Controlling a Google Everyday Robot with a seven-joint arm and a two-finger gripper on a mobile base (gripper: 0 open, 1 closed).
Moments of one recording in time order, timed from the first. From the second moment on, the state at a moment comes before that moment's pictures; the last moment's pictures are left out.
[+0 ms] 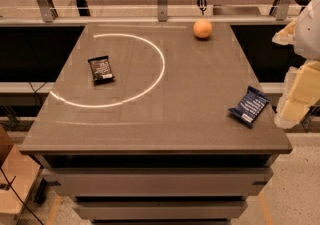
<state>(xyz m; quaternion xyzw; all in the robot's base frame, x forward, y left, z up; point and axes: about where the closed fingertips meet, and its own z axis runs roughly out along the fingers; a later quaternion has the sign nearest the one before) 0.438 -0.217 0.976 -0.60 0.78 -0.03 0.16</state>
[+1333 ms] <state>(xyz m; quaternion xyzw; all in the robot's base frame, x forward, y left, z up) 0.445 -0.171 0.977 -0.63 0.73 0.06 0.25</state>
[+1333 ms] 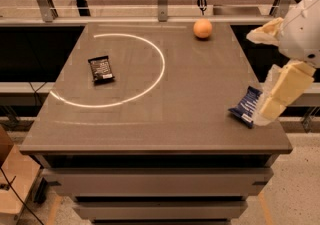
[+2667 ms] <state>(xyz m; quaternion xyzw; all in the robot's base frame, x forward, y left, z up) 0.489 -0.069 0.962 -0.66 0.67 0.14 0.32</state>
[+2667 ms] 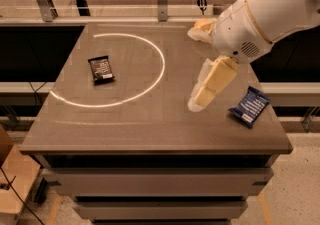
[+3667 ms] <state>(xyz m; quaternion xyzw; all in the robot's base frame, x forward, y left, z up) 0.552 0.030 0.921 -0.66 0.62 0.23 0.36</state>
